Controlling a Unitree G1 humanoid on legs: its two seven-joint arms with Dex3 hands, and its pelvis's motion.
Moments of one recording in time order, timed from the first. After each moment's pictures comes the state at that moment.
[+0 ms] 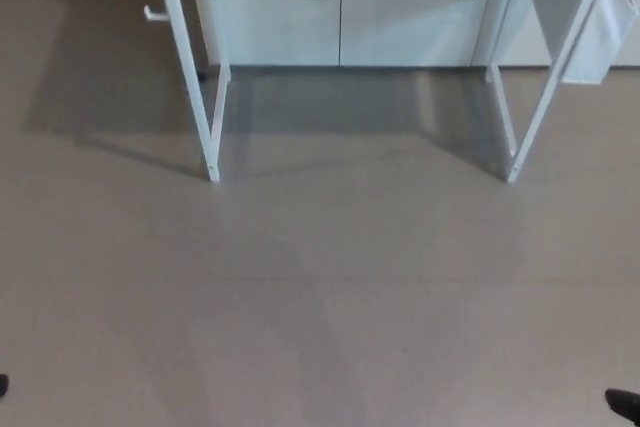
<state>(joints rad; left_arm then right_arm) 0.25 0.44 0.29 0.43 -0.16 0.18 -0.27 0.35 -0.30 -0.13 0.32 0.03 0.02 0.15</state>
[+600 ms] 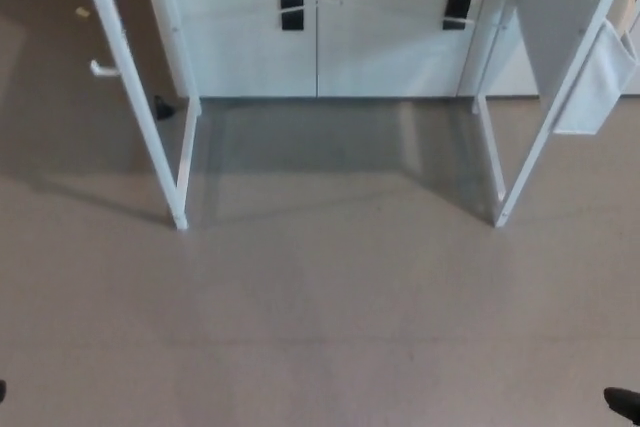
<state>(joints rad) 0.26 0.45 0.29 0.44 -0.16 0.18 -0.27 0.35 -0.31 -0.12 0.33 0.02 0.01 0.15</state>
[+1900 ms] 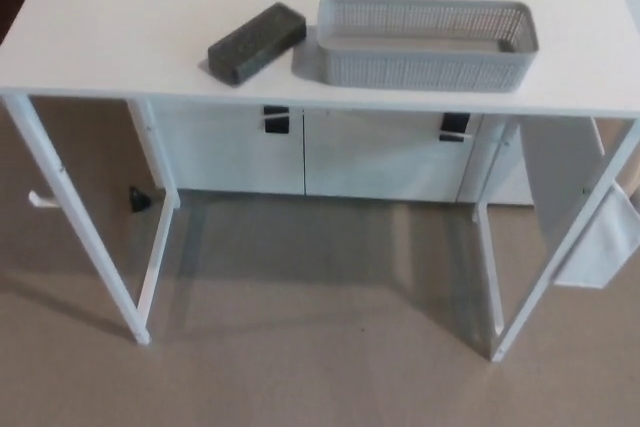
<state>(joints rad) 0.37 0.48 0.25 0.56 -0.12 0.05 -0.31 0.50 -0.31 -0.09 0.40 0.01 -0.10 0.18</state>
